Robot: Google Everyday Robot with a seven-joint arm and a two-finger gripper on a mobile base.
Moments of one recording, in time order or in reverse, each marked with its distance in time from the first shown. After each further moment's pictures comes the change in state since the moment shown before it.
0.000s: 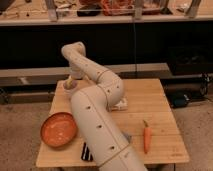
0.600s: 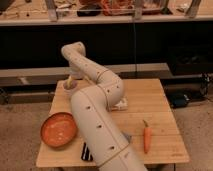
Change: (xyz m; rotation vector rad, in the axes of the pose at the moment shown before) arm -0.001 0.000 0.000 -0.006 -0.002 -0.010
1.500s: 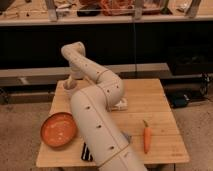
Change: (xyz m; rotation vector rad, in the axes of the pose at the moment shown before) arm -0.001 0.002 0.001 -0.010 -0.004 -0.012
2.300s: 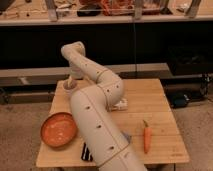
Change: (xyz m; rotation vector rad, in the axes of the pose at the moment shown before) arm -0.001 0.001 -0.002 -0.008 -0.001 -0.012
